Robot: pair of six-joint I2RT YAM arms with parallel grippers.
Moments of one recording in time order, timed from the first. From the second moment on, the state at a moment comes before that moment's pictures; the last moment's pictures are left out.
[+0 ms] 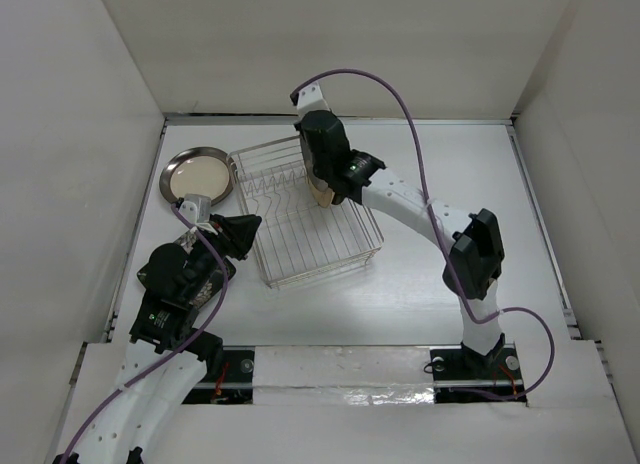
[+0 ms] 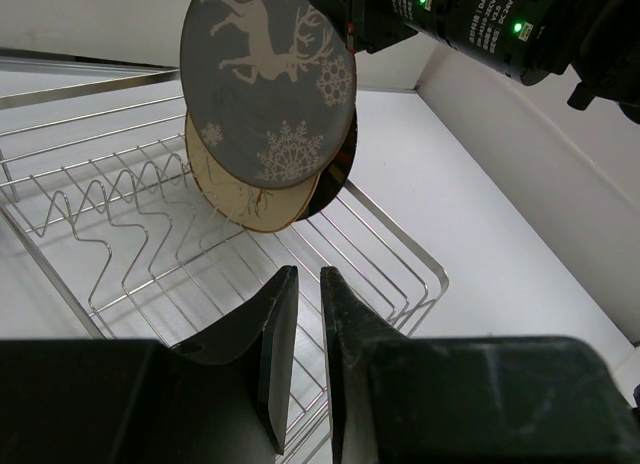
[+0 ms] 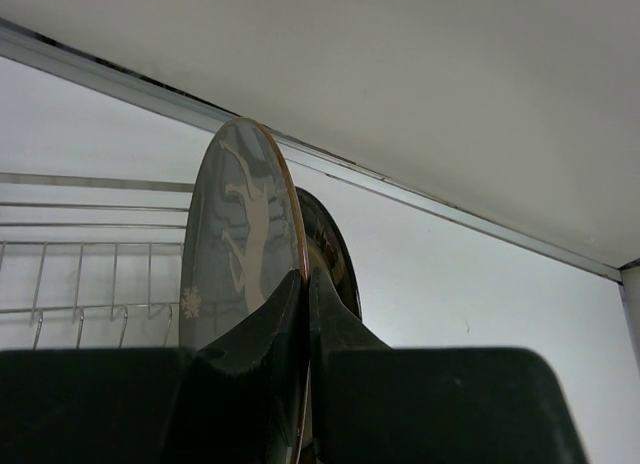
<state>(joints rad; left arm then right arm) -0.37 0.44 0.57 -0.11 0.16 -0.41 0.83 1.99 1.93 -0.13 0.75 -0.21</state>
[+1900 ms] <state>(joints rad) 0.13 0.96 0.61 0.00 0.05 -0.73 0.93 1.19 0.88 0.15 0.40 0.30</state>
